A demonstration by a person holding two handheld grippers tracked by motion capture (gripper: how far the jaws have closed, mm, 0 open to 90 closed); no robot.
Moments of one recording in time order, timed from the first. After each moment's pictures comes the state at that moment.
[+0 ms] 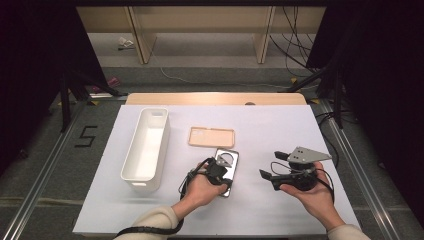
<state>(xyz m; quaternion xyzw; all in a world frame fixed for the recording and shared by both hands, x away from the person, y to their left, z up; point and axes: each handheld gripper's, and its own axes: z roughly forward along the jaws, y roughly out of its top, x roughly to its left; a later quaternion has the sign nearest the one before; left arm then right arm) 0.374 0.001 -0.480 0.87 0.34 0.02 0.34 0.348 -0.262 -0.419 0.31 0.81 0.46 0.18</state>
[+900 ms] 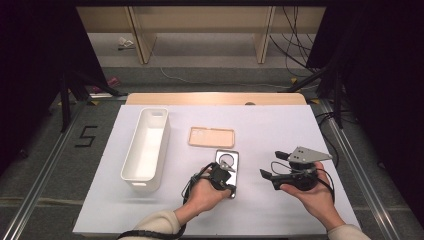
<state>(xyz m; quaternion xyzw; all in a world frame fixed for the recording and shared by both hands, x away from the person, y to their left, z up) 0.360 -0.008 -0.479 0.88 0.35 0.00 0.33 0.348 -0.263 -0.418 0.32 0.81 0.46 0.19</state>
